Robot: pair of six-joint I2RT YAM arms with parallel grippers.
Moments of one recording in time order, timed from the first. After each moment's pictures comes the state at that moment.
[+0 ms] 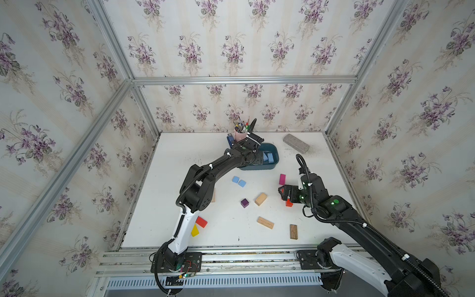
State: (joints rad) left arm -0.65 2.20 1.90 -0.62 -0.12 -0.48; right arm 0.49 0.91 0.64 -0.53 0.06 0.49
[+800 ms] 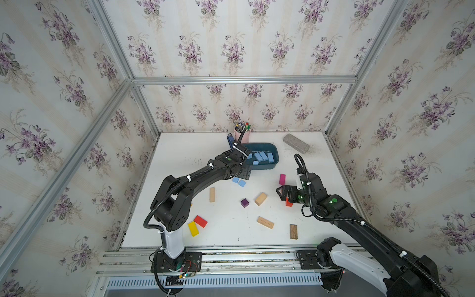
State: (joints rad) left arm -0.64 1.86 1.44 -0.62 -0.17 -0.27; right arm 0.49 0.94 0.64 -0.51 0.01 0.49
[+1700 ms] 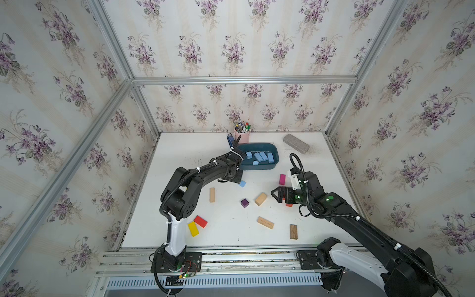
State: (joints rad) left arm -0.57 2.01 1.42 -0.62 -0.12 -0.26; right arm 0.49 1.00 0.65 -0.48 -0.15 0.46
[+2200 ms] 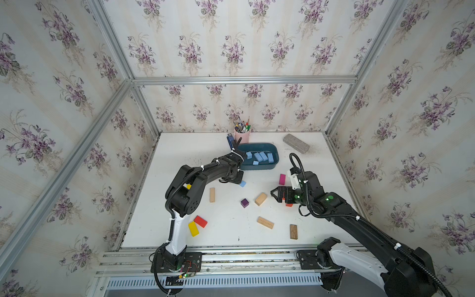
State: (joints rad) left arm -0.56 2.07 1.45 -0.61 -0.10 -0.26; right arm 0.50 1.00 0.65 -0.48 -0.15 0.46
